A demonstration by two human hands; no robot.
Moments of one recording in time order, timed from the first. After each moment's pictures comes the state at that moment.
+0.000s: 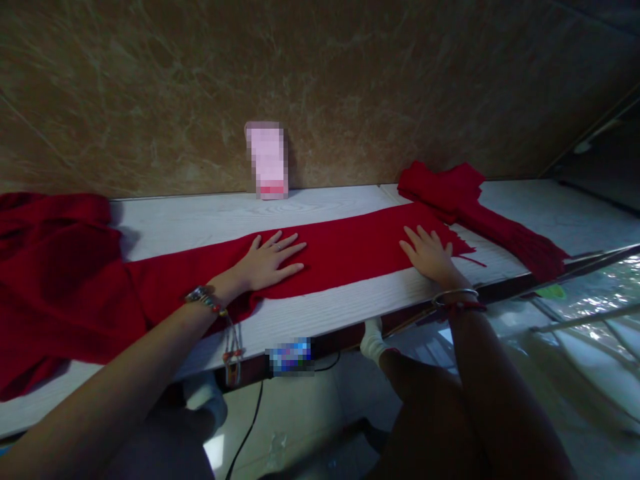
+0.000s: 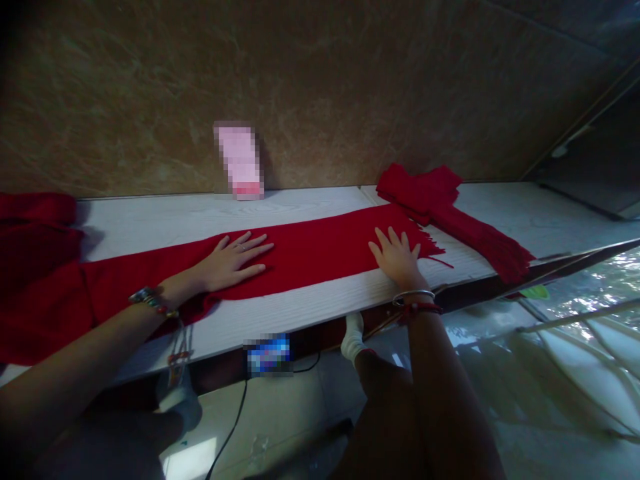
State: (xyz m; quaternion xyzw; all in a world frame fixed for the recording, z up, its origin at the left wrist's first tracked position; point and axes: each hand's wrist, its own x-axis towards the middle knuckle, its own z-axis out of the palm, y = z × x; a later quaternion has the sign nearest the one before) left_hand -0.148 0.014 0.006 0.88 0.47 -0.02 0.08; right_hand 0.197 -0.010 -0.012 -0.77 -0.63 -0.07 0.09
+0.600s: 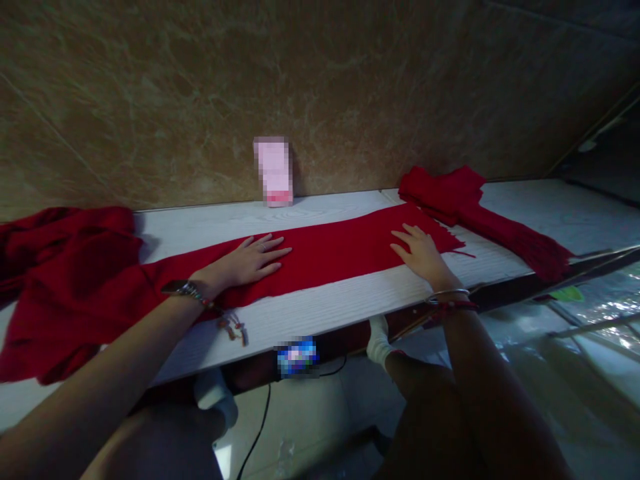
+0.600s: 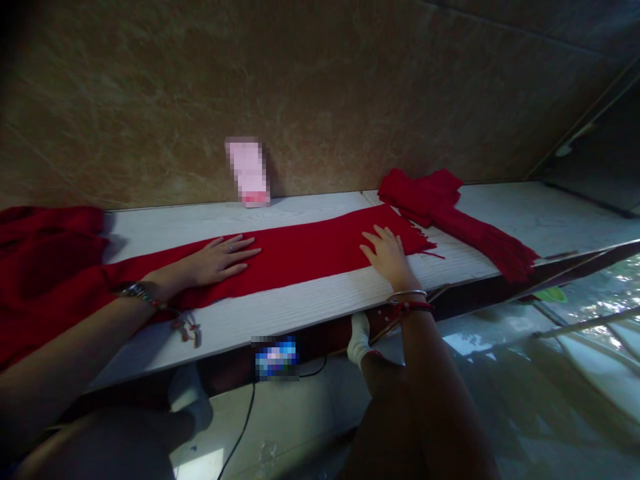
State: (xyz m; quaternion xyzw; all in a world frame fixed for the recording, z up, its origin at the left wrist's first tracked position) left_hand -0.191 0.025 0.013 0.91 0.41 -0.04 0.04; right_hand 0.179 -0.009 -0.003 -0.67 -0.71 -0.07 0.19
